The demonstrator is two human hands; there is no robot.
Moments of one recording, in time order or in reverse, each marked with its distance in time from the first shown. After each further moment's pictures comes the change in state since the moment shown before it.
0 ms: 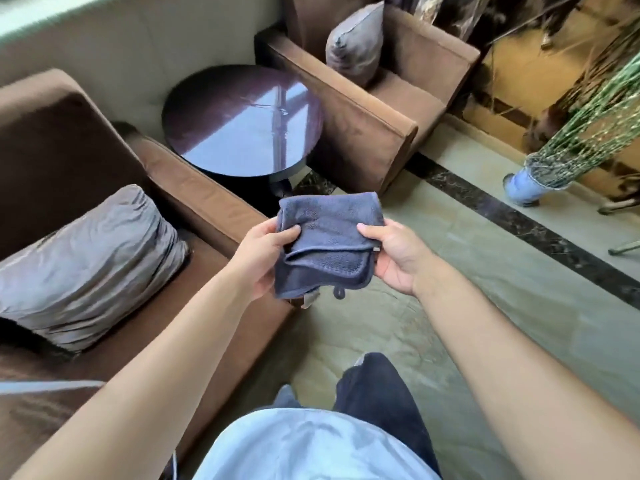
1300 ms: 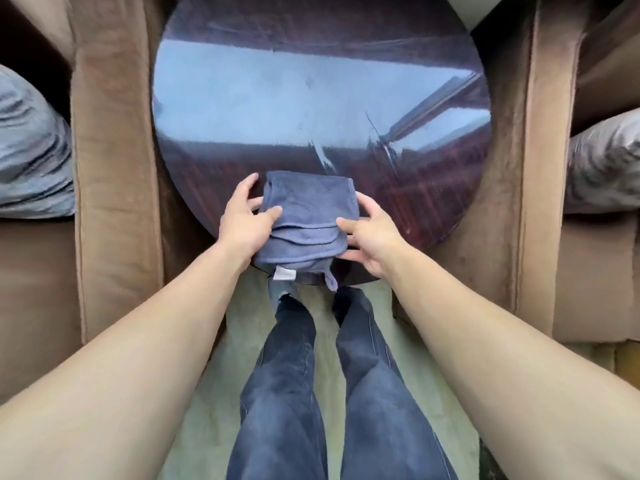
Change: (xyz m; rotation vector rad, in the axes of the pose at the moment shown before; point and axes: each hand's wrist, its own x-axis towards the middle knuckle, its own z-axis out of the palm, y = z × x) left_hand 0.580 0.042 -0.134 -0.163 0.980 -0.172; right_hand 0.715 -0.118 0.110 -0.933 -0.315 0.439
